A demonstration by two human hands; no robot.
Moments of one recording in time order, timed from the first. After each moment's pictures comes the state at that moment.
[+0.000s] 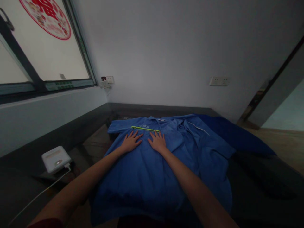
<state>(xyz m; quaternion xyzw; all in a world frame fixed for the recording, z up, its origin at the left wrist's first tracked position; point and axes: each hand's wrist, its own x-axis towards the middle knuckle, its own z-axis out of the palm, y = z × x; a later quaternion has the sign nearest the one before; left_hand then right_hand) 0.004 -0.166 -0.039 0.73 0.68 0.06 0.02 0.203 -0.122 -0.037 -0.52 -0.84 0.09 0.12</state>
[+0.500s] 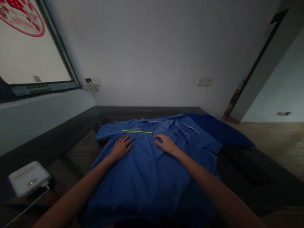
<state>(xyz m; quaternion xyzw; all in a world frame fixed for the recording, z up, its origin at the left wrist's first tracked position) 0.006 -0.171 -0.036 0.73 0.68 0.09 0.00 0.292 -0.136 0.012 -0.43 -0.86 0.18 0.22</state>
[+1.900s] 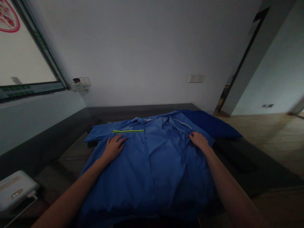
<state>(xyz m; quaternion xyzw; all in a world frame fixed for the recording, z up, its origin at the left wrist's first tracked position) -0.003 -0.175 -0.032 0.75 0.64 0.11 -0.09 0.458 -0.117 0.006 -0.77 -0.62 0.11 0.13</state>
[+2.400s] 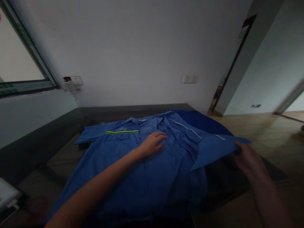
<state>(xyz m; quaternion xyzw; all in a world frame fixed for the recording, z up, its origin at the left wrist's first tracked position) 0.197 -0.163 0.029 0.91 0.30 0.26 0.09 0.563 -0.234 0.033 -0.51 -0.24 0.34 0.75</state>
